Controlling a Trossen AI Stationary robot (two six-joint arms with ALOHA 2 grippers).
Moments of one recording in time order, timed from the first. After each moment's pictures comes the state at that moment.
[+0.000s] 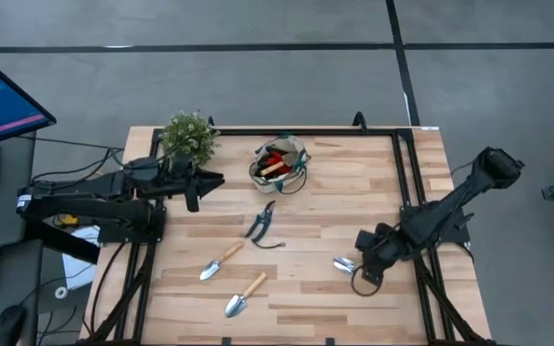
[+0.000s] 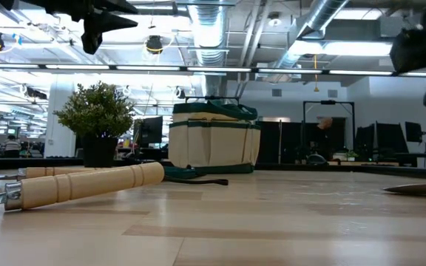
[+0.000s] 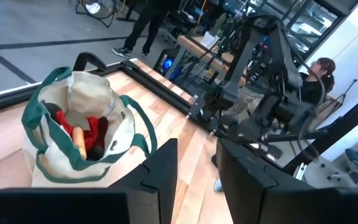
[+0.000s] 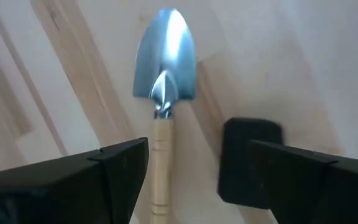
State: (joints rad) left arm 0.07 0.41 0.56 -0.09 -0.15 -0.51; right arm 0.63 1.25 0.68 -0.73 0.08 1.07
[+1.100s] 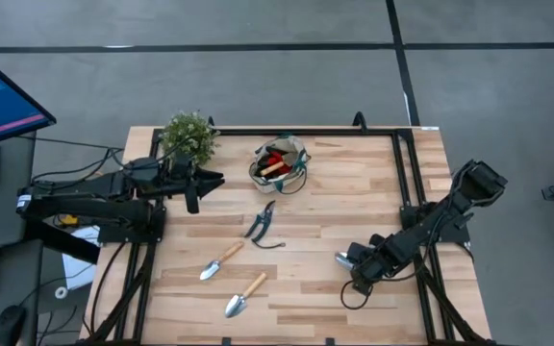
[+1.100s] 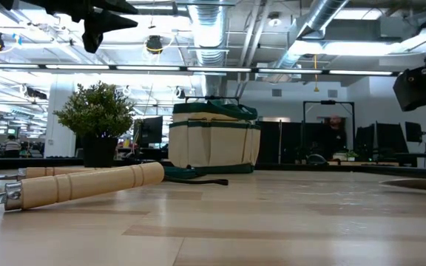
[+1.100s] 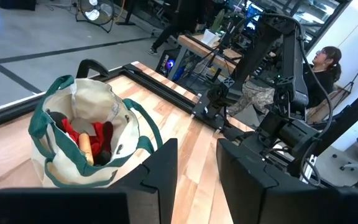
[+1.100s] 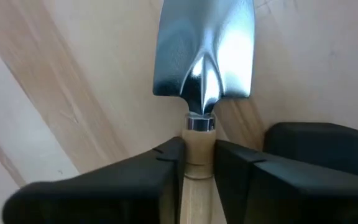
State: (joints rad) left arm 0.07 0.41 0.56 -0.09 -0.15 -0.43; right arm 0.67 1.55 0.70 -0.58 0.06 1.16
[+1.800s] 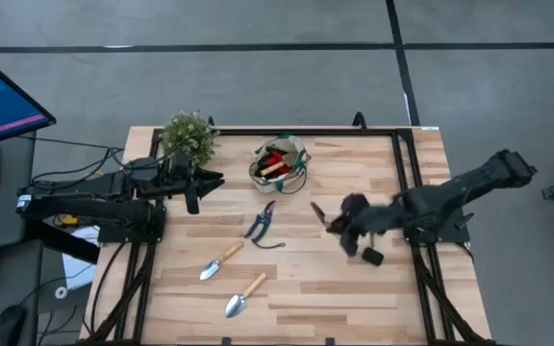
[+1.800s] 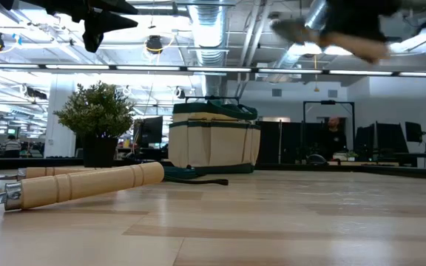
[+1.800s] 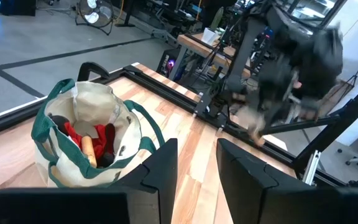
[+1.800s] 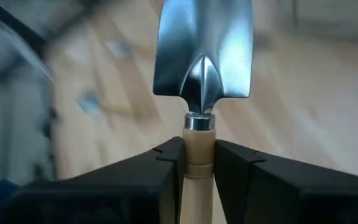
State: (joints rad) left arm 0.07 0.41 0.56 -0.09 -0.15 -0.40; right arm 0.37 1.12 0.85 -0.46 0.32 0.81
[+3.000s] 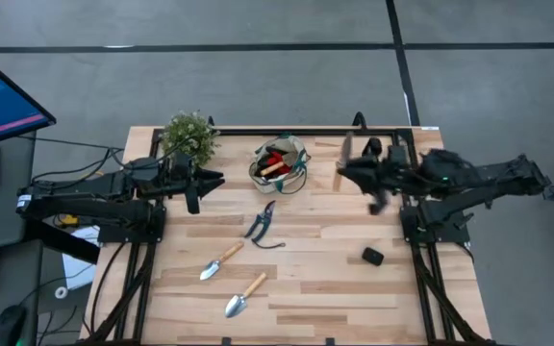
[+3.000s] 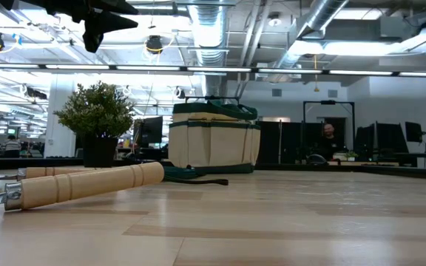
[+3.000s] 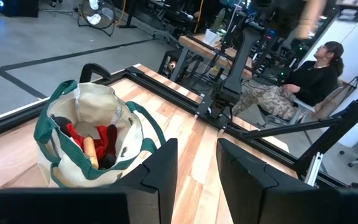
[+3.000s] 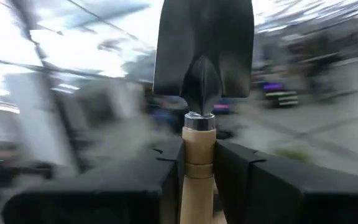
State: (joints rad) left arm 0.07 0.41 0.56 -0.09 -0.16 -0.40; right arm 0.18 0.88 0.87 0.23 0.30 0.21
